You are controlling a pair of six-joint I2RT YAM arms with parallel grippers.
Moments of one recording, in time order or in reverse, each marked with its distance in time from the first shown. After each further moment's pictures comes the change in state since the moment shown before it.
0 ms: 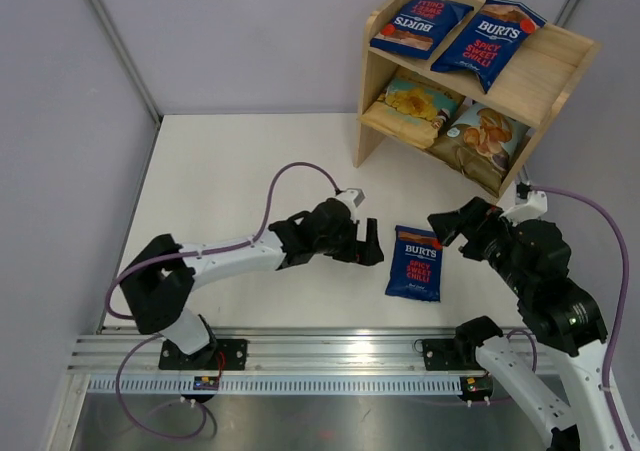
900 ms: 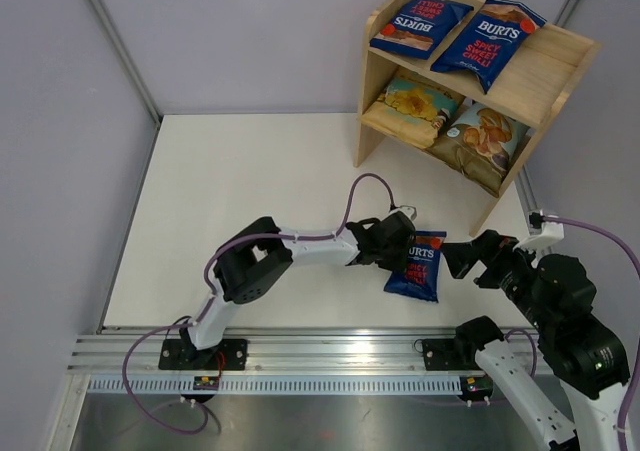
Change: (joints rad) left arm -0.146 0.657 0.570 -0.126 -0.068 -0.019; right arm 0.000 -0.178 0.023 -0.238 -0.030 -0.146
